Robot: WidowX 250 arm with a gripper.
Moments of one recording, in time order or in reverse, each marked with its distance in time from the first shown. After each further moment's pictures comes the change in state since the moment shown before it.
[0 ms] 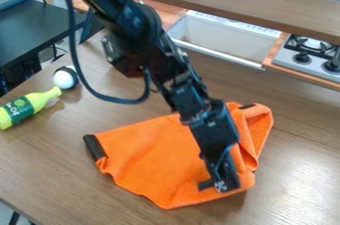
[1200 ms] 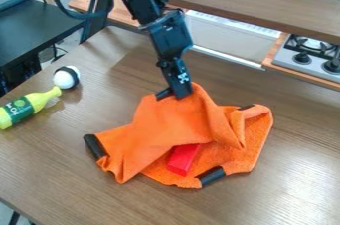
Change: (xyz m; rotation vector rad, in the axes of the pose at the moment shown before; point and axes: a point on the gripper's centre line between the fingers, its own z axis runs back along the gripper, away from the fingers) arm -0.016 0.086 0.101 0.081 0.074 0.323
